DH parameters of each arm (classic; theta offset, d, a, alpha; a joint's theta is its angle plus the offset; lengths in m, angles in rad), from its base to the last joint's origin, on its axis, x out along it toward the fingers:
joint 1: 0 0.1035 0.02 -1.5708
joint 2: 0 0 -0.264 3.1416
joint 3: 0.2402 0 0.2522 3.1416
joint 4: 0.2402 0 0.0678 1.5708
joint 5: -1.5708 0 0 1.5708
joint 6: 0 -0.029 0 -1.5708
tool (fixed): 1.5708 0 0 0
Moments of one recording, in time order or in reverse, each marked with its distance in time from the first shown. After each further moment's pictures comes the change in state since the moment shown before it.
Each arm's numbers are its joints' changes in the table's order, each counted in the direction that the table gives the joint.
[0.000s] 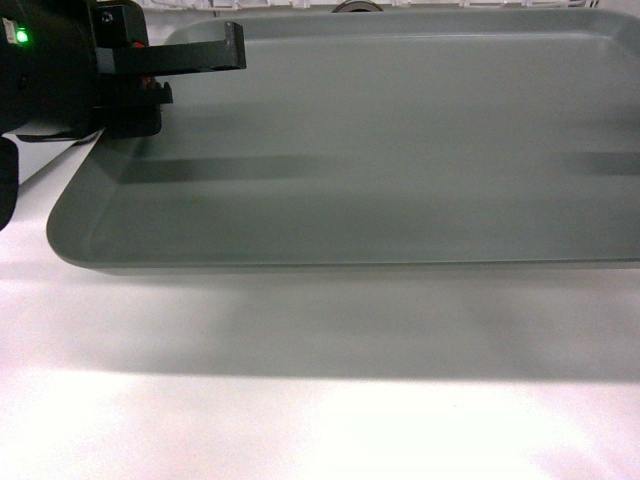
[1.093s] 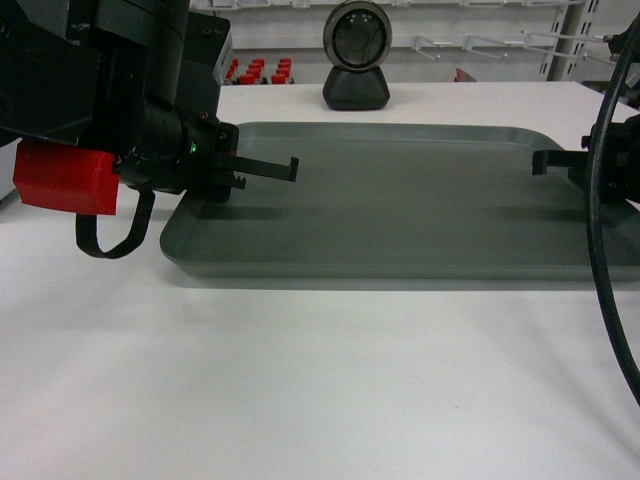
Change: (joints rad) left arm 0.043 0.435 0.300 0.055 0.020 -0.197; right arm -0.063 0.446 0.359 0.213 0.084 0.070
